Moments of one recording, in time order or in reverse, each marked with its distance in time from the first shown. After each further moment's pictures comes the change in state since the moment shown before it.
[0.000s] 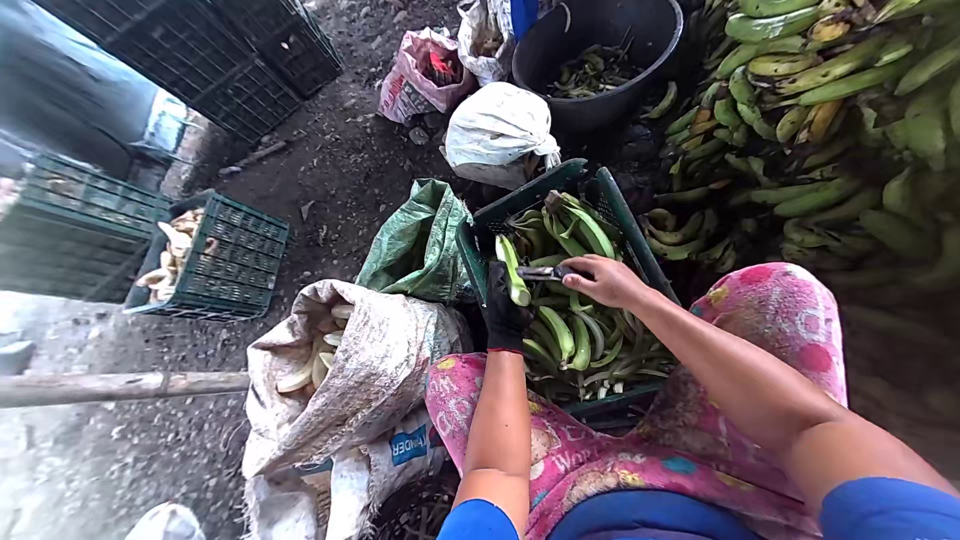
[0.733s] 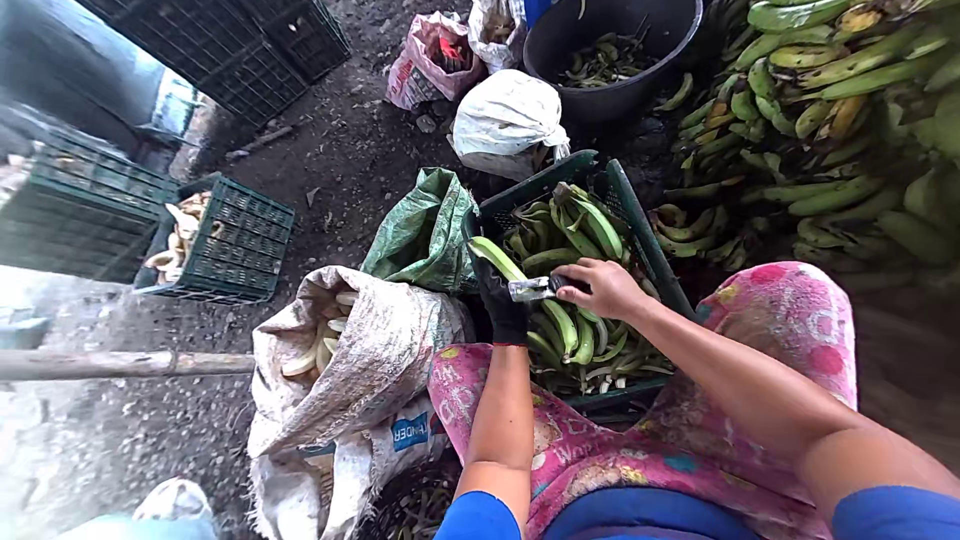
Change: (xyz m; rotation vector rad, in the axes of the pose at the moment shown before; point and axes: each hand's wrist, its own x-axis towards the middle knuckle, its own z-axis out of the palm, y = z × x) left_hand -0.017 0.005 0.001 0.291 0.267 0.205; right_hand -0.010 -0.020 0.015 -0.133 0.029 -0.145
